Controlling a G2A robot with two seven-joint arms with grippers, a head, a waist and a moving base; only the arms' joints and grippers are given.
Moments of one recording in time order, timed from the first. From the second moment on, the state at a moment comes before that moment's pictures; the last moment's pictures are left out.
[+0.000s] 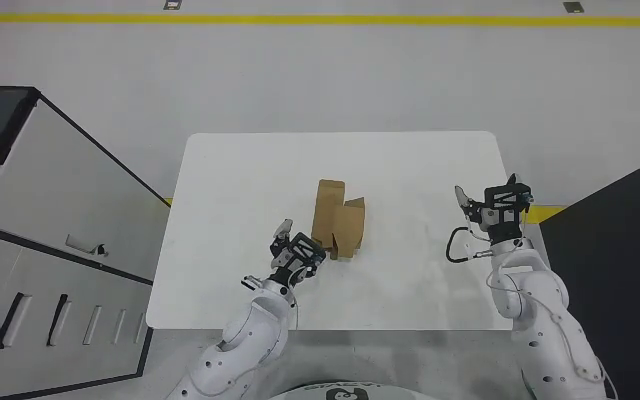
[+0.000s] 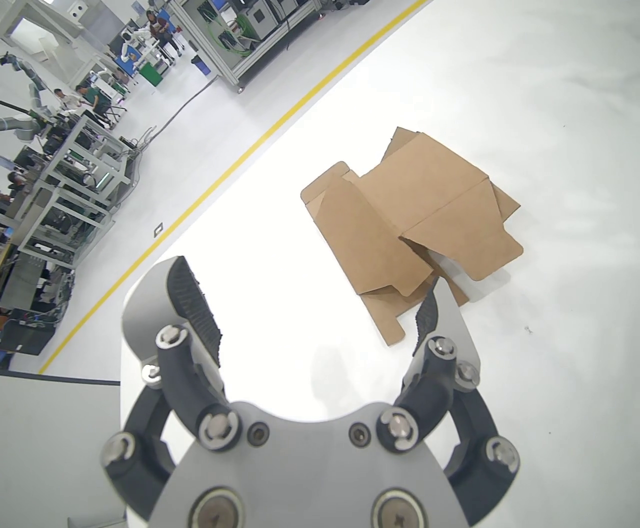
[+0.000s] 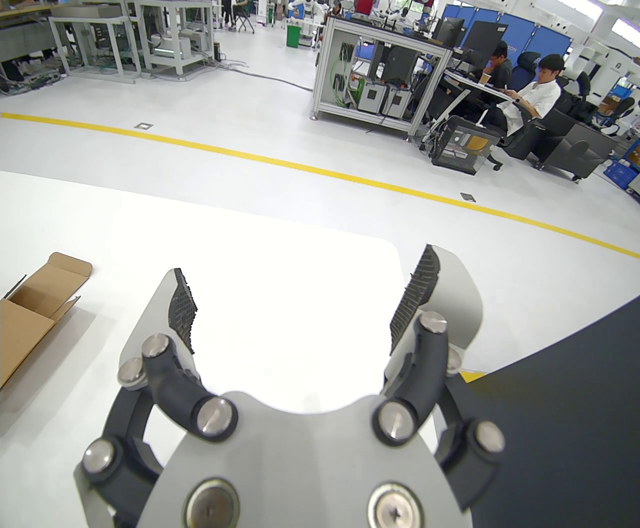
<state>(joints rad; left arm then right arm) 1.68 -1.22 -0.98 -1.80 1.92 0.17 -0.22 -1.73 -1.15 1.60 -1.80 -1.33 0.00 0.00</state>
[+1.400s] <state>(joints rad) 1.56 -1.30 -0.81 -1.68 2.19 0.20 -0.55 -1.73 -1.15 1.60 -1.80 -1.33 0.00 0.00</state>
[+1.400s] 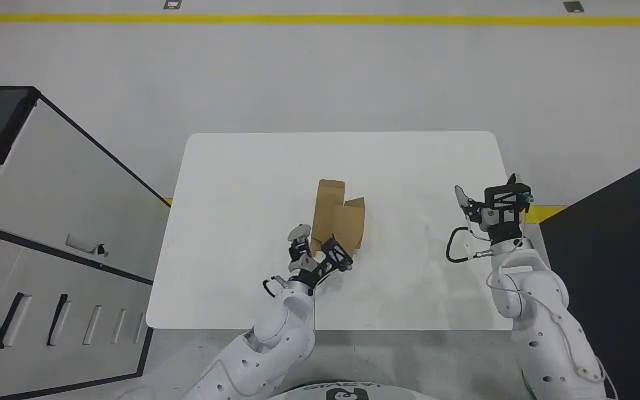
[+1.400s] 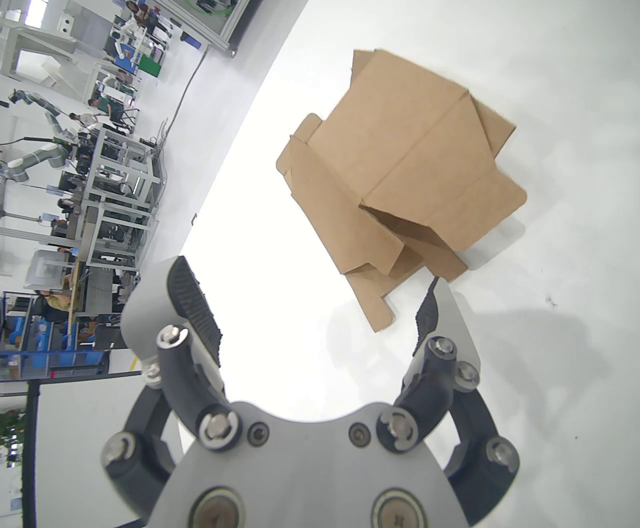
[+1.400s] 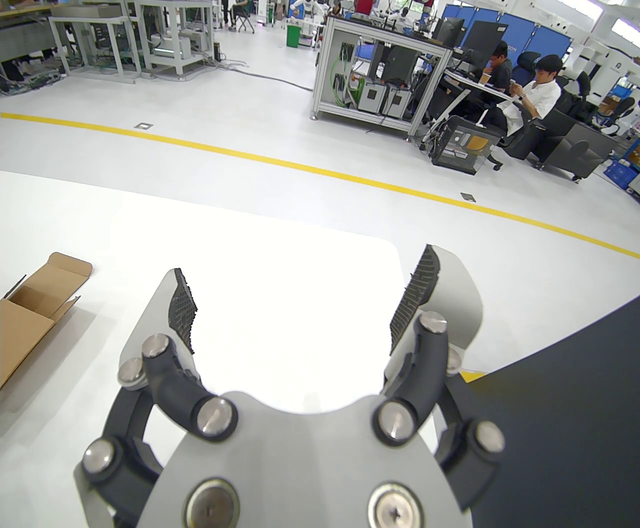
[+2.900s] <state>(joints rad) 1.50 -1.37 -0.76 -1.55 2.17 0.18 -0.57 -1.73 -1.15 1.60 -1.80 -1.33 0.00 0.00</state>
